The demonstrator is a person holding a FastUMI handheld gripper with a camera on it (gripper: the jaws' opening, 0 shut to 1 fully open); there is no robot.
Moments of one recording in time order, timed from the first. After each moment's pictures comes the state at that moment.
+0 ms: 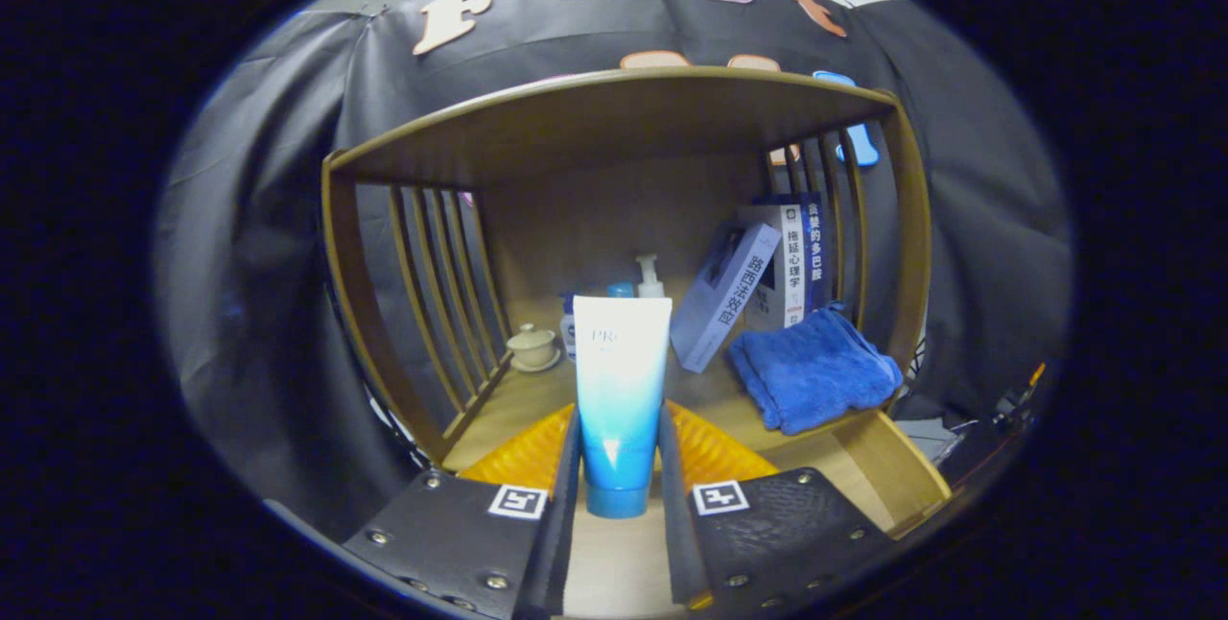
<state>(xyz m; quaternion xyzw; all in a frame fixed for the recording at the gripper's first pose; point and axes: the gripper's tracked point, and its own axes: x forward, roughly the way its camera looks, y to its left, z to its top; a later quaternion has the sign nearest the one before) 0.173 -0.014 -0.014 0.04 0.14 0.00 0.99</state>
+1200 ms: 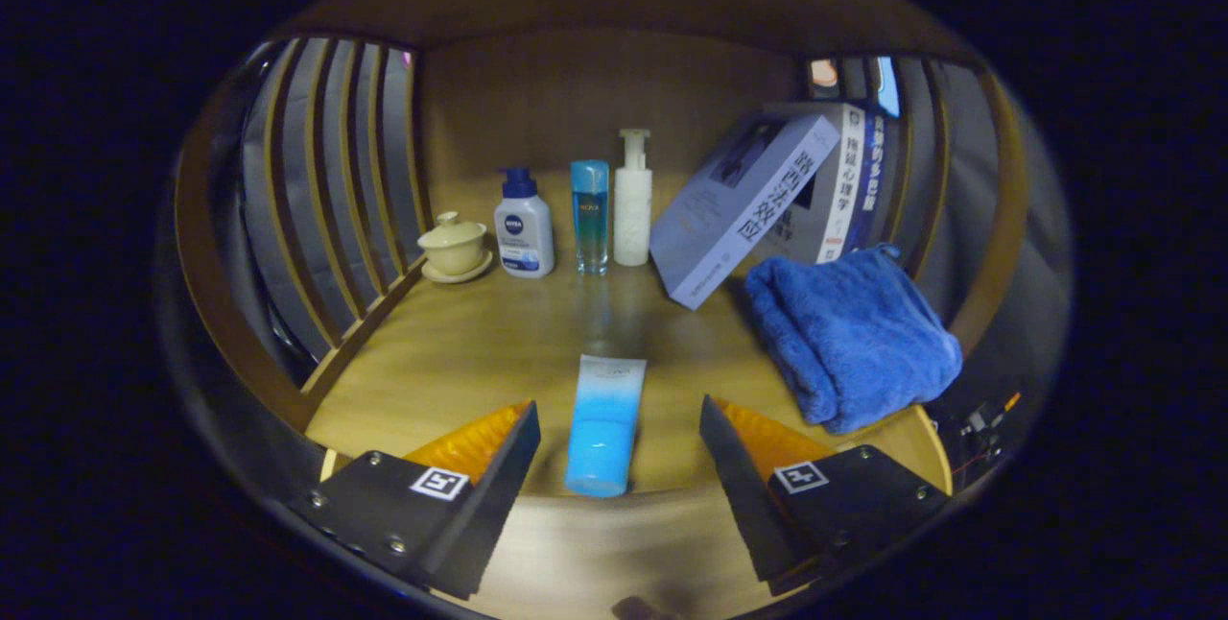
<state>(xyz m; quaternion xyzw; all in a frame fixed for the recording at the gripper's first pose) 0.253 -0.031 -0.120 -0.06 0.25 -0.05 0.96</state>
